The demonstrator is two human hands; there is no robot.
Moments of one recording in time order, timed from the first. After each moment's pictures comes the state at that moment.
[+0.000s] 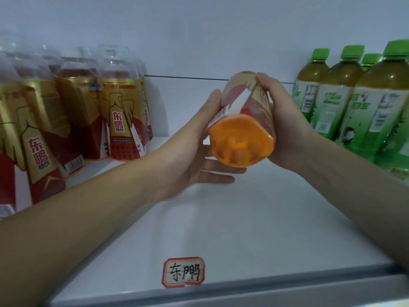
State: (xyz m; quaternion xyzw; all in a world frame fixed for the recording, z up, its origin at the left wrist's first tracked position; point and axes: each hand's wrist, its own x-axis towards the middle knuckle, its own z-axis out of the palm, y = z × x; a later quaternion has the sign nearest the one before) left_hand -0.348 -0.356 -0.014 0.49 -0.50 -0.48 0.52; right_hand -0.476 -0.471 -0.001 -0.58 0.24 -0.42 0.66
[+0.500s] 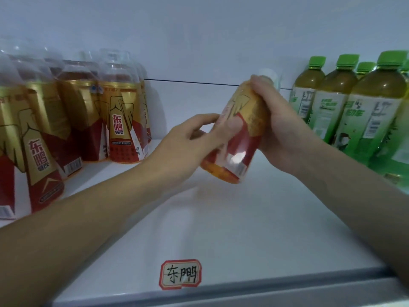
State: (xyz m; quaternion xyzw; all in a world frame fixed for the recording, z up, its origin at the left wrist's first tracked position) left_hand -0.339 -0.361 -0.020 0.56 -0.58 -0.26 0.53; right_hand -0.478 -0.471 0.002 -0.59 0.26 -0.45 0.62
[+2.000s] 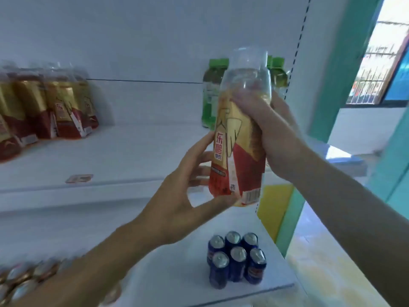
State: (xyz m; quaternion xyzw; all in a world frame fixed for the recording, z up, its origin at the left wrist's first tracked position) left_hand -0.563 -0.273 -0.078 0.46 -0.72 -0.17 0.50; right_hand -0.715 -0.362 0.001 -0.71 0.20 -0.52 0.43
